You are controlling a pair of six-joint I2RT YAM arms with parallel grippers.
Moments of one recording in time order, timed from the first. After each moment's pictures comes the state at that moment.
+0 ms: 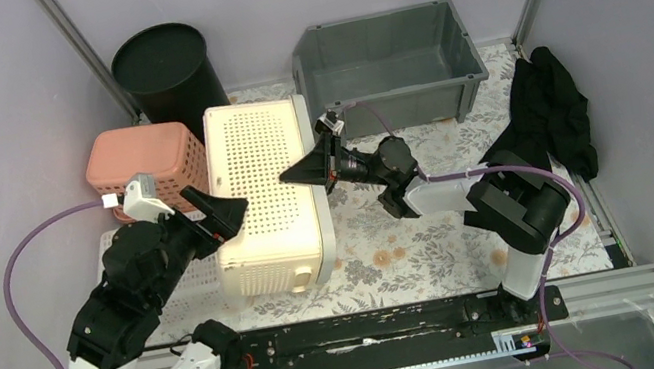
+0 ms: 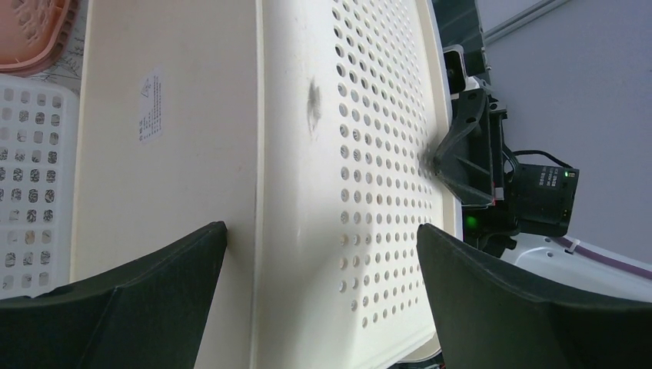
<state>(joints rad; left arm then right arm) -0.58 0.59 1.12 -0.88 -0.20 -0.80 0.78 1.77 0.91 1.32 -0.62 1.80</state>
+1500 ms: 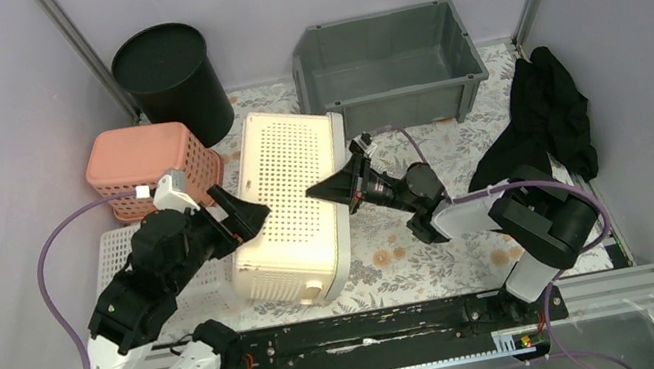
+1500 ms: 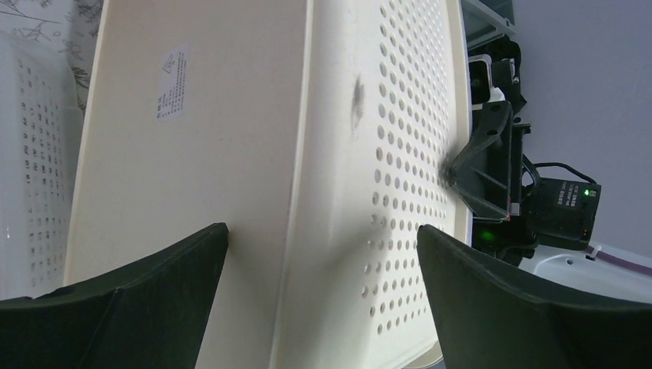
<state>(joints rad) -0.58 0.63 1.04 -0.86 -0.10 -0.82 0.79 1.63 0.61 1.38 -0.46 1.74</state>
